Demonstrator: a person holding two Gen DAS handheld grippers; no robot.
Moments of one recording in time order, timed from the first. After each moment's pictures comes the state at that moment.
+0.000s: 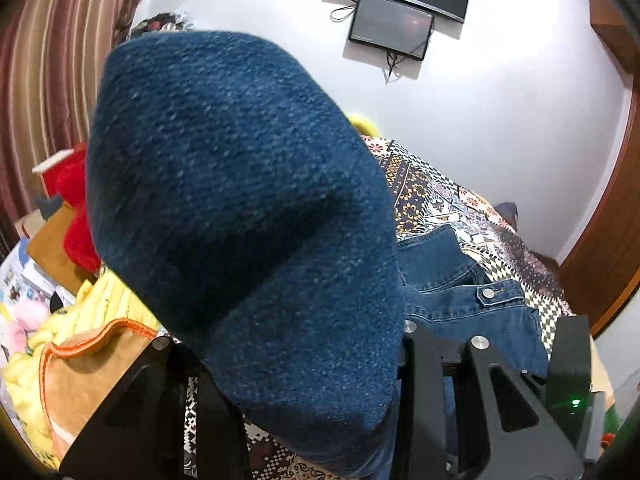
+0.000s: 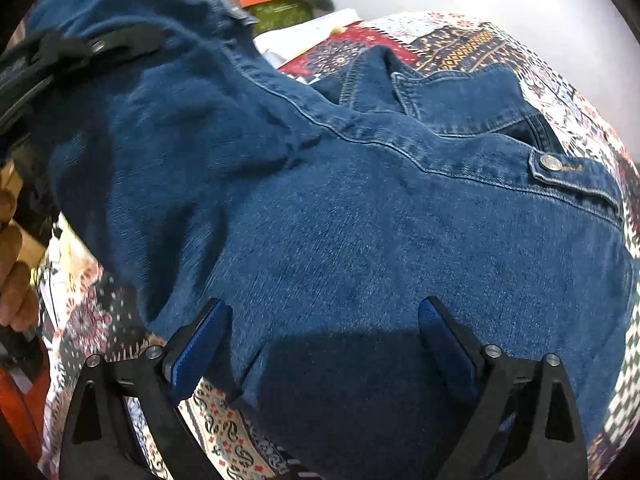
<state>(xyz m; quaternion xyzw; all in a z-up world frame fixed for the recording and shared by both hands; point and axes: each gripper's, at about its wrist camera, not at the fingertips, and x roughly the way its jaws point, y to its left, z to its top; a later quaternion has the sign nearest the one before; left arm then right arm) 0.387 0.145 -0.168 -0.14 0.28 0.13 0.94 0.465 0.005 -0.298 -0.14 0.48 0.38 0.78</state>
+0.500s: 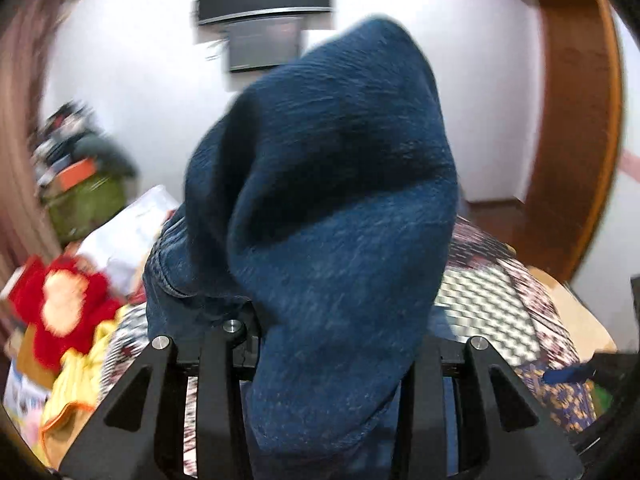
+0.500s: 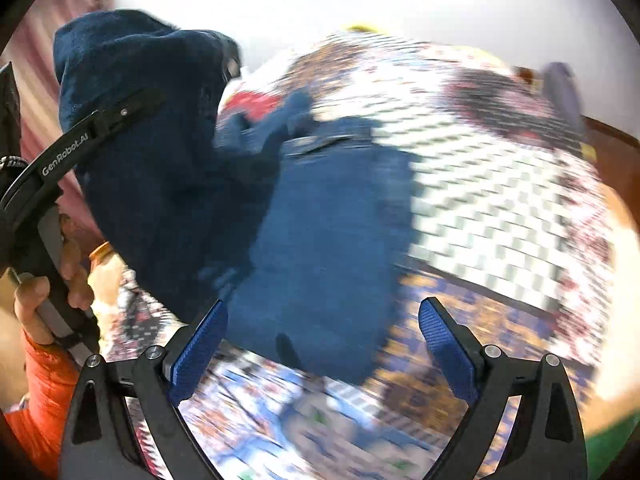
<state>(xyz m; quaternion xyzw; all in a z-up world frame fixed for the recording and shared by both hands) 0.424 -0.009 -0.124 0.02 0.27 -0.01 0.96 0.449 -0.213 -0.235 0.03 0.48 0.24 0.84</state>
